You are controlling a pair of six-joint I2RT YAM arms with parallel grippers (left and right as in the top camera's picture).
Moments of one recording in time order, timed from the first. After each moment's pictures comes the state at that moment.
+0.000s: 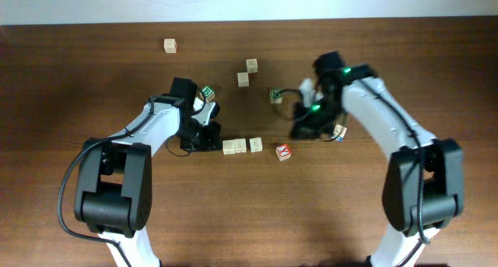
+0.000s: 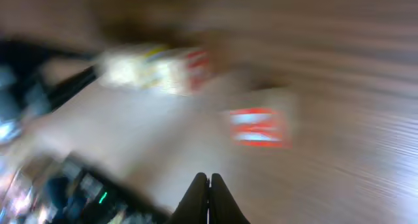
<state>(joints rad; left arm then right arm) -0.18 1.98 1.23 -0.73 0.46 -0.09 0.20 1.95 1.51 -1.11 -0.50 0.29</state>
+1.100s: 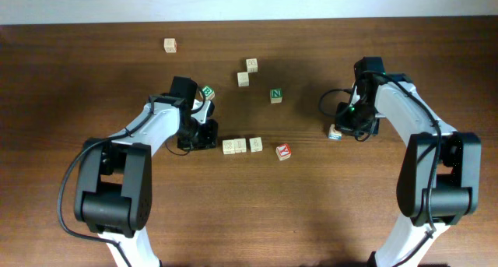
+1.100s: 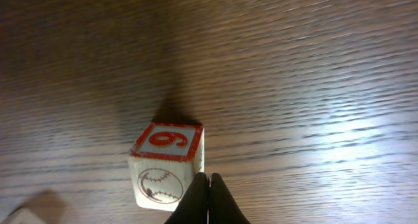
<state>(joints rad) -0.18 1.98 1.23 -0.71 0.37 -0.16 0.00 1.98 1.39 -0.93 -0.11 0.25</state>
